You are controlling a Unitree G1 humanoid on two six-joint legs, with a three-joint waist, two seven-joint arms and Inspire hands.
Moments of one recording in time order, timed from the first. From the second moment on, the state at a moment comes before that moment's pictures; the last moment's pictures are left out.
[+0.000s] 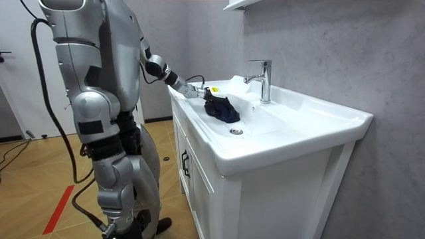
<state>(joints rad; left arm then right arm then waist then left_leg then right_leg) -0.42 0.40 -0.23 1.08 1.21 0.11 0.49 -0.09 -0.31 -0.01 1.40 0.32 0.20 0.05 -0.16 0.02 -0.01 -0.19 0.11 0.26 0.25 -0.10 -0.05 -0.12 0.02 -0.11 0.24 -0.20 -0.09</state>
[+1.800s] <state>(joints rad) -0.73 0.21 -0.28 1.17 0.19 0.05 0.26 -0.14 -0.31 0.13 1.36 0.54 0.09 0.18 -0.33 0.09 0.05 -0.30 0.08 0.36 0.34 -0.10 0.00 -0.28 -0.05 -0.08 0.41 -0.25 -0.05</state>
